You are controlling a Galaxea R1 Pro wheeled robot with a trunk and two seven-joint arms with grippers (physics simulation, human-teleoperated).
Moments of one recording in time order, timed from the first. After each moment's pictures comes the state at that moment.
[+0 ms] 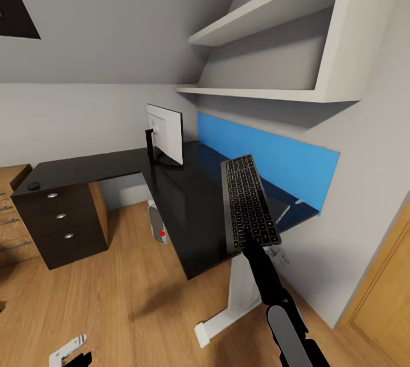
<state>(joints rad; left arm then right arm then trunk) -0.22 0.23 -0.07 -0.57 0.71 0.04 0.22 -0.18 0.10 0.19 -1.45 -0.91 -0.12 0.01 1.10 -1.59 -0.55</state>
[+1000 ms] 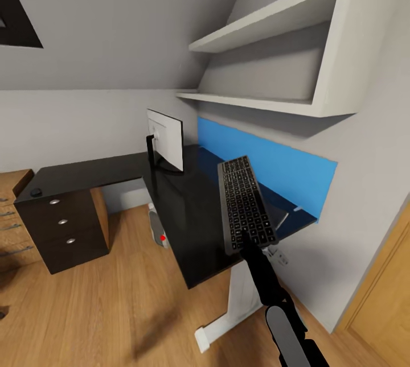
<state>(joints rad) -0.22 0.14 -0.07 -0.16 0.71 -0.18 0.20 -0.18 0.10 0.20 -1.45 -0.87 -0.09 0.00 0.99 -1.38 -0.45</state>
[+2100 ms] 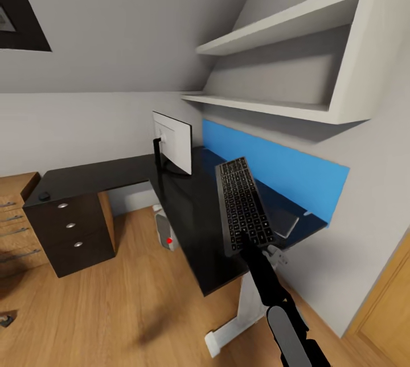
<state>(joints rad) -0.22 0.12 -0.07 -0.16 0.71 -0.36 0.19 -0.18 0.09 0.20 -1.45 -0.87 -0.06 0.00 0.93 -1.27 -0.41</state>
